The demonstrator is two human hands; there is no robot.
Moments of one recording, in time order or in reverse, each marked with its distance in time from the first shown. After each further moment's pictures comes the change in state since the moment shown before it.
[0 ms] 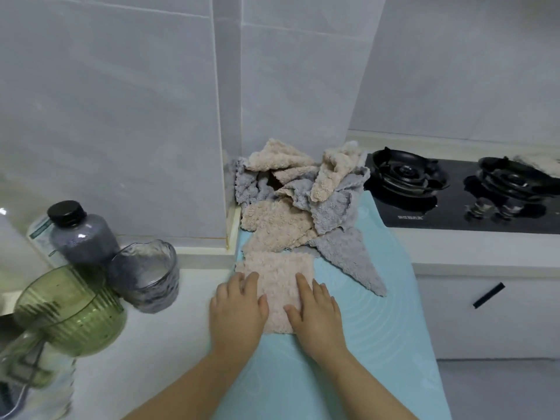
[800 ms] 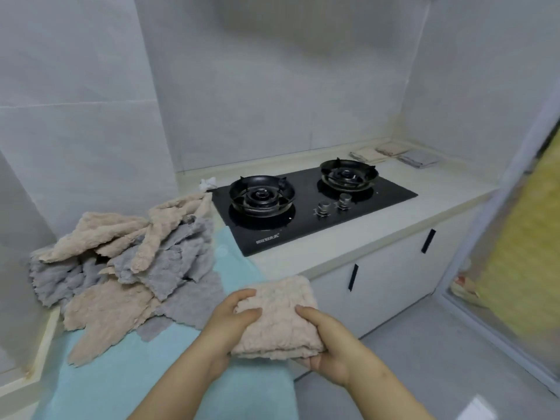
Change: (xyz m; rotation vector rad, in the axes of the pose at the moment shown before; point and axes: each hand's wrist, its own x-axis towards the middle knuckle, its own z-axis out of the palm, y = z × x) left_hand 0.031 0.223 -0.035 -1.226 -0.707 -0.184; right_hand -0.064 0.162 -0.153 1.741 0.017 0.563
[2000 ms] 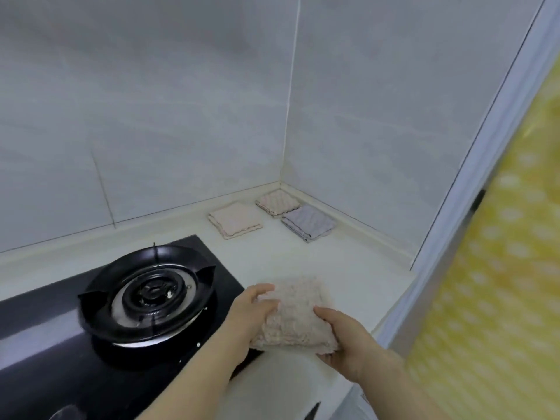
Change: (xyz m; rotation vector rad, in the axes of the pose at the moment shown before) left_hand 0.486 0.193 0.584 0.120 -0.235 0.082; right_hand 0.222 -0.556 -0.428 0.124 0.311 -0.220
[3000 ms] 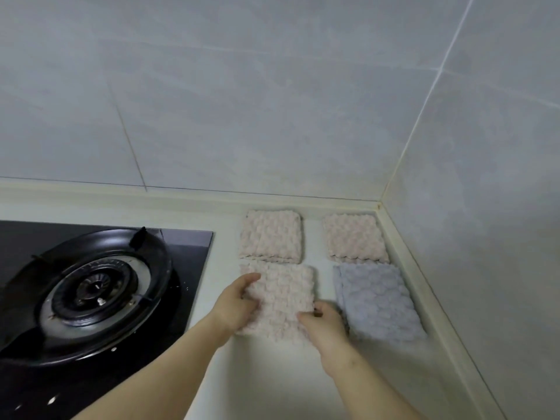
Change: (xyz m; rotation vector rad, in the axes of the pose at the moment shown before) left_hand 0.265 0.011 0.048 0.034 0.606 -0.186; right_hand 0.329 -0.159 0.028 -0.886 -0.302 -0.075
